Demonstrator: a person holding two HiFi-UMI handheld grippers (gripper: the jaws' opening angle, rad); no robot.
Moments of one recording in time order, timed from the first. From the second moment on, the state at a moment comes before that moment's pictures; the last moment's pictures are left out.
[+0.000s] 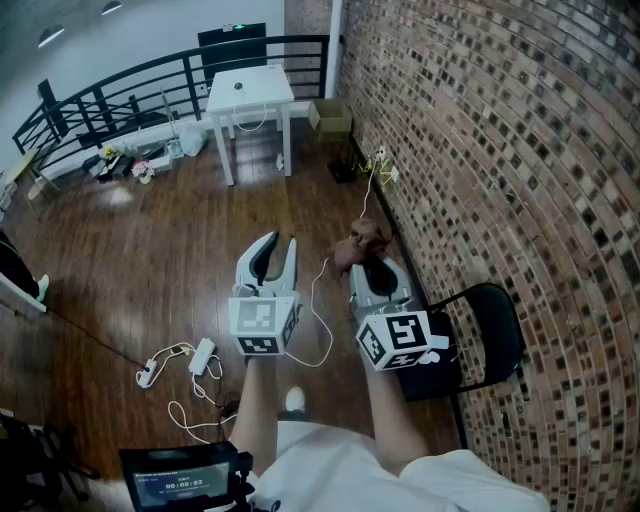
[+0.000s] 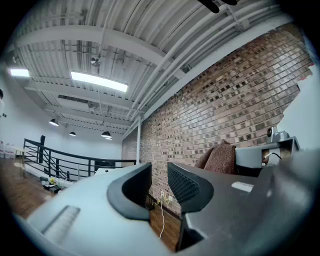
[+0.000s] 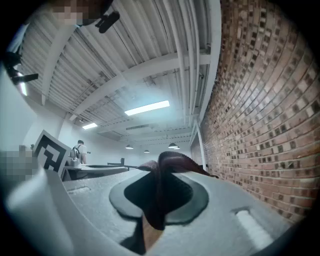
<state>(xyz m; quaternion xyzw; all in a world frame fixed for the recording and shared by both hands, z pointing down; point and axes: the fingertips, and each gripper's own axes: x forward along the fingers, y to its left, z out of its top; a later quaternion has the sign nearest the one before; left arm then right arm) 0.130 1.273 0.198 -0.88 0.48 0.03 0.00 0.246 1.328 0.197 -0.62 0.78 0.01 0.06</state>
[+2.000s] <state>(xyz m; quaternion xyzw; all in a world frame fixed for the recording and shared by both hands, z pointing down) 0.067 0.670 0.229 -0.82 0.57 -0.01 0.00 0.190 0.677 0.218 -0.52 0.85 -0.03 0.07</state>
